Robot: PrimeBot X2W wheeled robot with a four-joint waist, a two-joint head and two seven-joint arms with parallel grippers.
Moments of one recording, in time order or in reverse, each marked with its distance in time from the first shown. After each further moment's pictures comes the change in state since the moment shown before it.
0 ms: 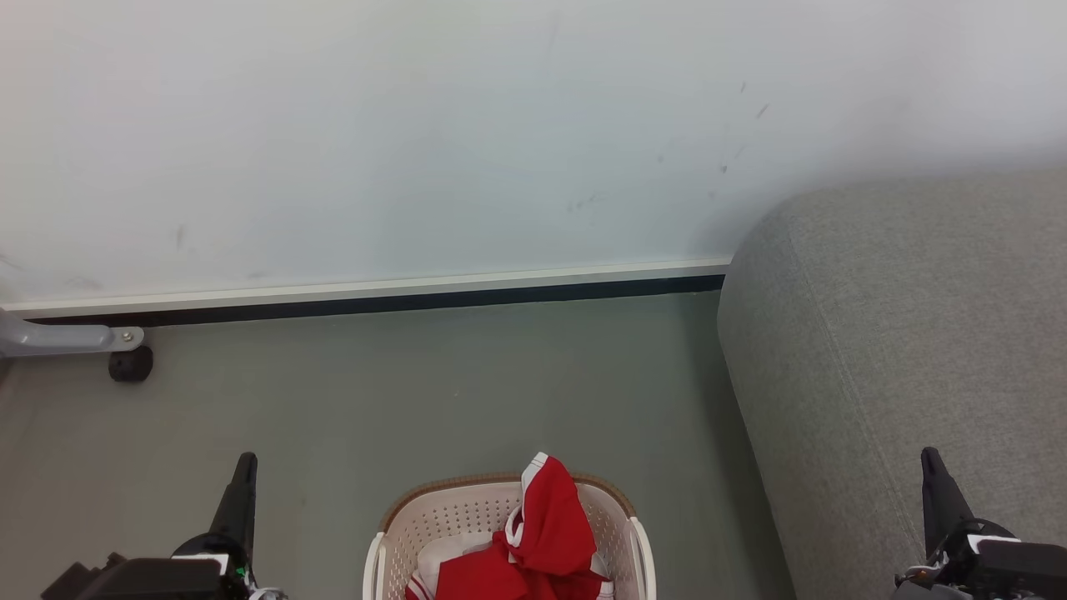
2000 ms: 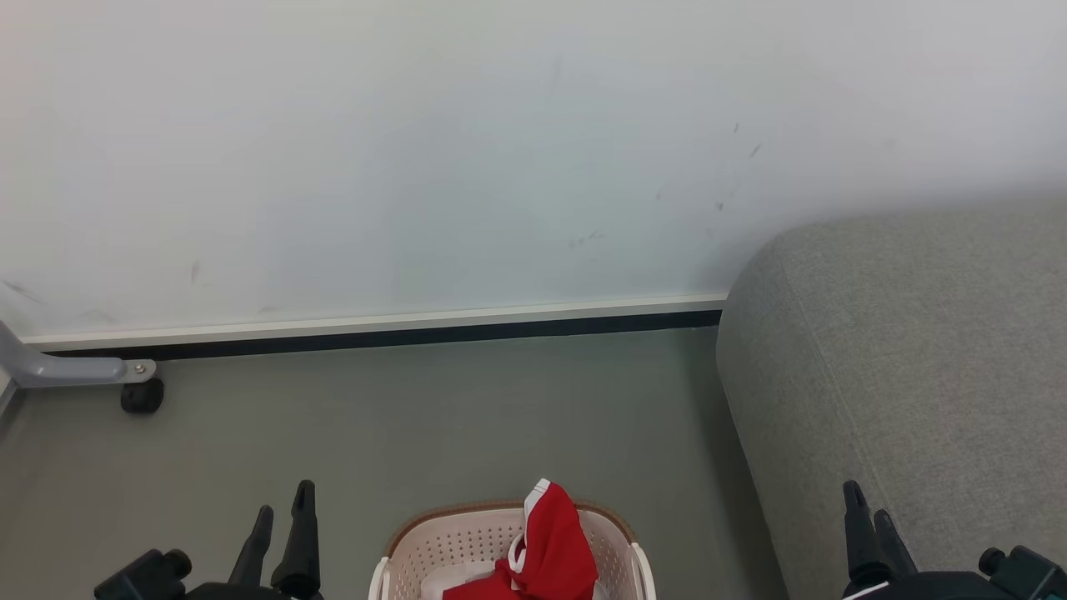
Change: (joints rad) left arm 0.081 0.054 -0.184 -0.060 0.689 0.117 -0.178; right arm 0.087 -0.025 0.211 -0.026 -0.644 -0.118 -0.178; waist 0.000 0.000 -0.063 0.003
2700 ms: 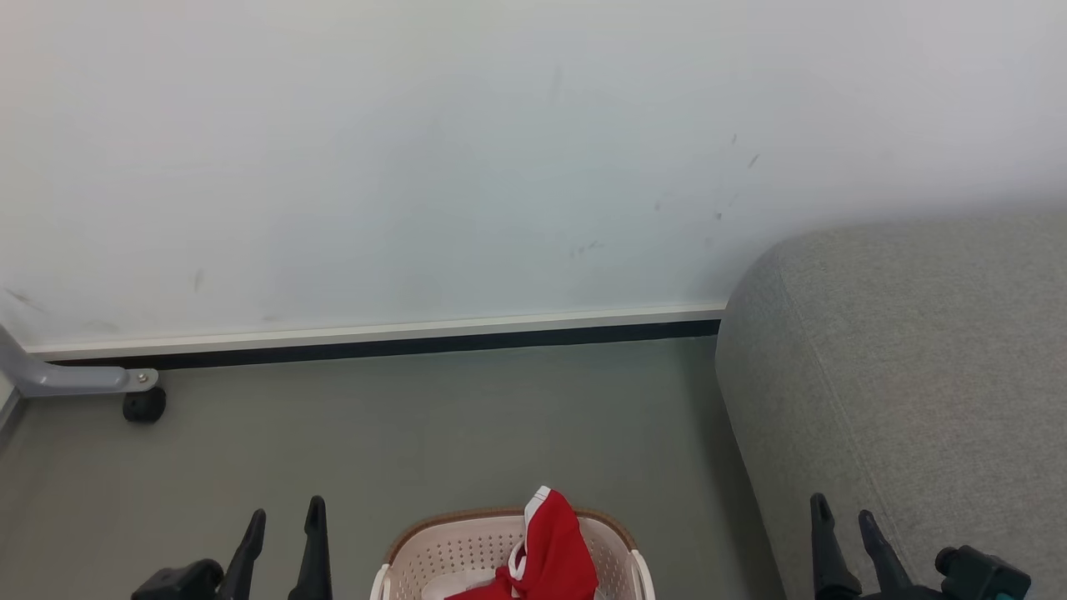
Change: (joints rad) left arm 0.049 0.030 -0.053 -0.032 0.345 0.055 -0.080; right arm 0.022 -0.018 0.095 -0.008 -0.309 -0.049 -0.080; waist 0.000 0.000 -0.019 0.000
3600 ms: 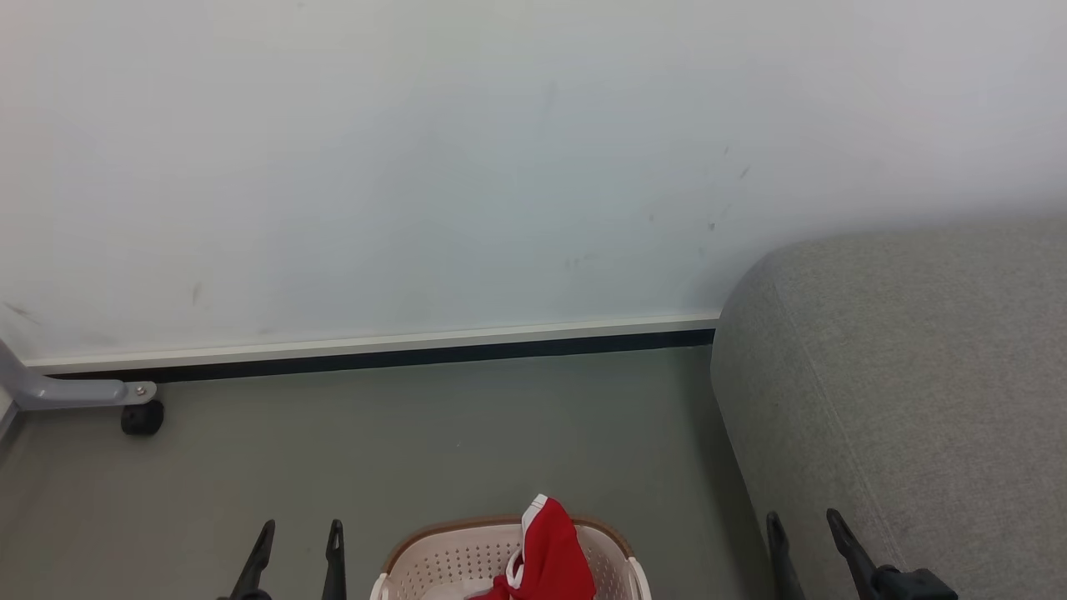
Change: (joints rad) left arm 0.040 0.007 -0.037 0.014 0.316 0.051 -0.099; right arm 0.023 -0.020 0.098 -0.009 -0.349 -0.049 -0.096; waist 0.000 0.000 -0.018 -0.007
